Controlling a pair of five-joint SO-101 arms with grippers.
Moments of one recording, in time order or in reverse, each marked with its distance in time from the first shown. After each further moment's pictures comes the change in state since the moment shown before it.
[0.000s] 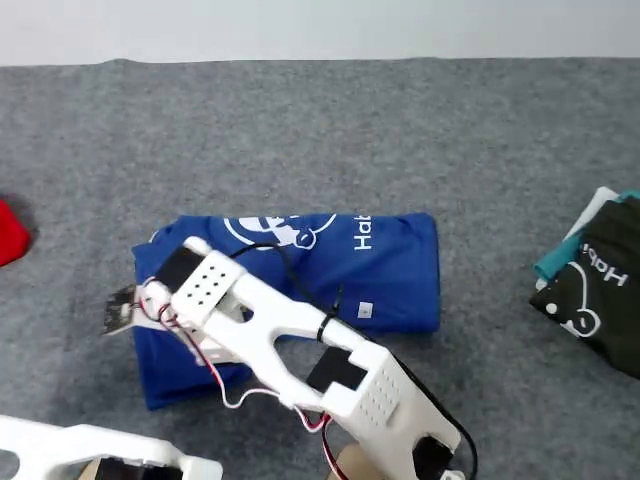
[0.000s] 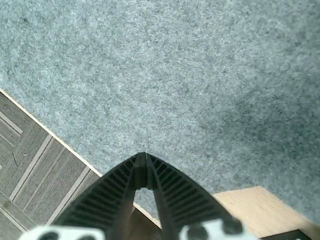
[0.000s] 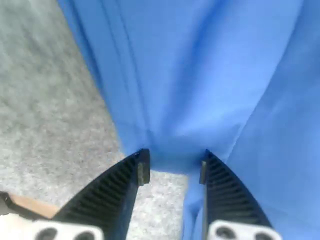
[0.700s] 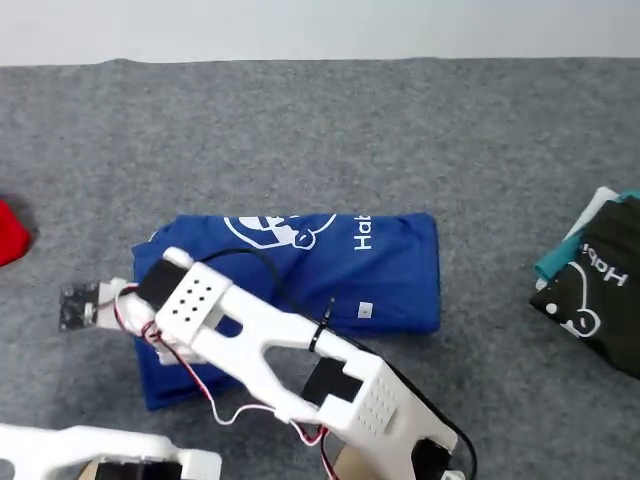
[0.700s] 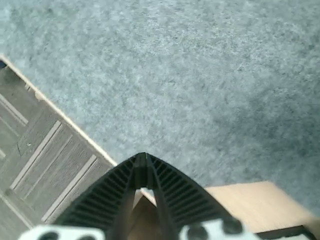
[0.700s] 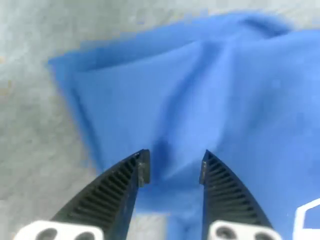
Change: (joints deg) left arm -5.4 0.0 -5.0 3.6 -1.8; right arm -3.8 -0.4 -3.7 -7.5 -4.2
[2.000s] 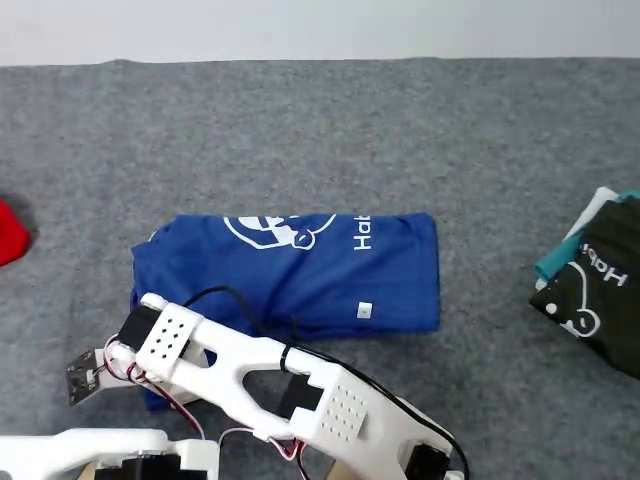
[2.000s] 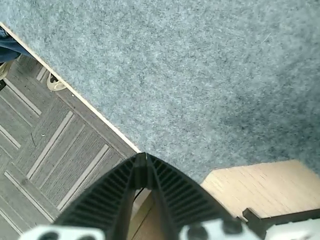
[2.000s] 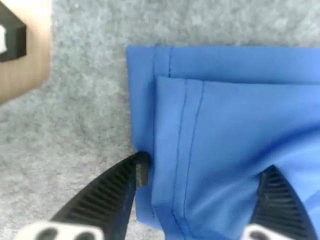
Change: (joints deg) left arm -6.1 0.0 0.0 0.2 -7.1; right arm -5.6 13.0 -1.8 -1.4 9.6
